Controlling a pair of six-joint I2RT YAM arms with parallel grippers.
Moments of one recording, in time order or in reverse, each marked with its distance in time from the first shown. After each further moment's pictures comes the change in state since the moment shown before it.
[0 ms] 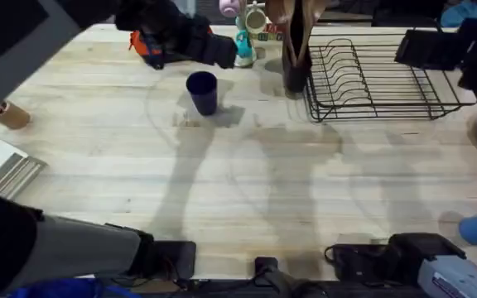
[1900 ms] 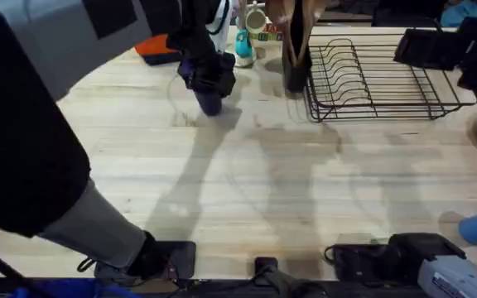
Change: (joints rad) left arm -0.113 0.197 0.016 -0.088 -0.038 -0.060; right arm 0.000 0.000 0.000 0.000 -0.016 0.011
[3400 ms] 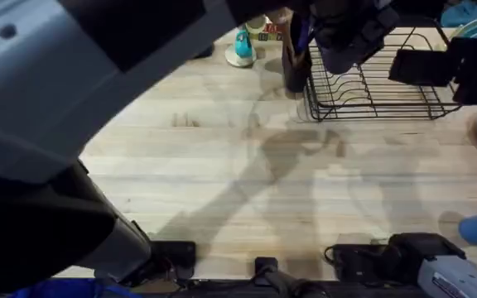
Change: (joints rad) left arm -0.502 0.001 0.433 0.071 -0.001 0.207; right arm 0.000 0.000 0.000 -0.092 0.000 -0.035
